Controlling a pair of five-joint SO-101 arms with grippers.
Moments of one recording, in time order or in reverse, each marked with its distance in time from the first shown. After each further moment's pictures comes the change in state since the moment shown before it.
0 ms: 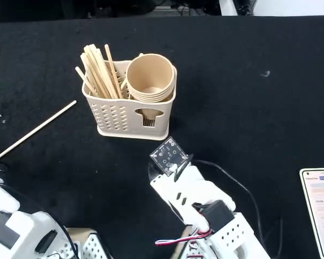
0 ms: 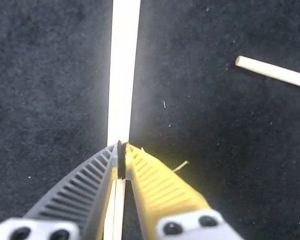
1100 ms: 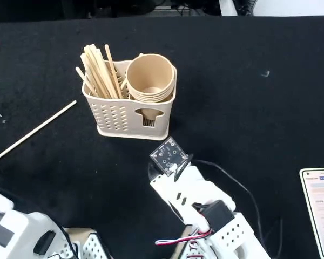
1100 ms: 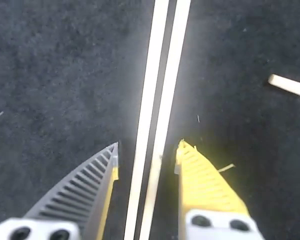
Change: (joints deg) left arm -4.8 3.3 -2.1 -2.5 -3.1; right arm 0.0 0.0 0.0 0.0 0.0
